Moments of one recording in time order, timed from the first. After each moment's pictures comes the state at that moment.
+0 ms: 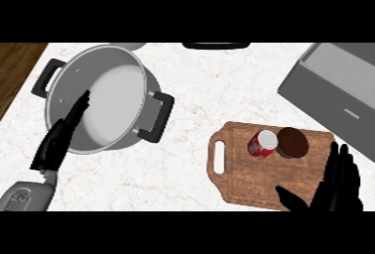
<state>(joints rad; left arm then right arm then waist) -0.14 0.39 -0.11 -1.42 -0.09 0.07 -0.03 0.31 0.00 0.19 -1.87 1.36 -0.44 0.62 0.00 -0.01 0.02</state>
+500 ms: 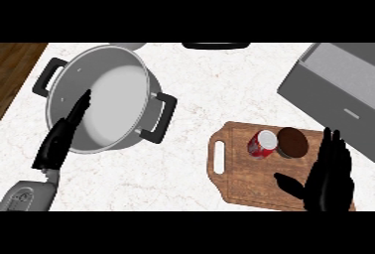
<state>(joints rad) -0.14 0.37 -0.09 -1.42 -0.12 0.06 -0.01 0.16 -0.02 0.13 -1.75 1.33 -0.39 0.65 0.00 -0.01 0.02</state>
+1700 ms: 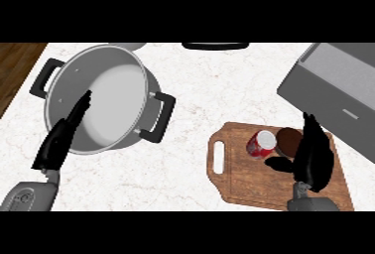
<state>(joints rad) -0.14 0.32 -0.04 -1.43 -0.17 0.01 -0.01 -0.05 -0.04 0.03 -1.45 1.20 -0.44 0.55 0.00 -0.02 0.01</state>
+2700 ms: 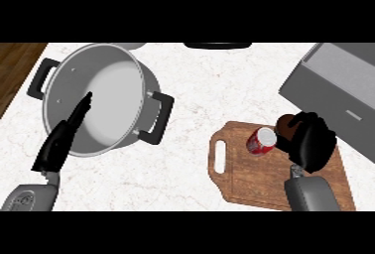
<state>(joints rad) -0.12 0.30 -0.02 -1.44 -0.20 -0.03 -0.01 -0.19 -0.04 -0.01 -1.32 1.55 -0.54 0.67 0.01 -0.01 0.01</state>
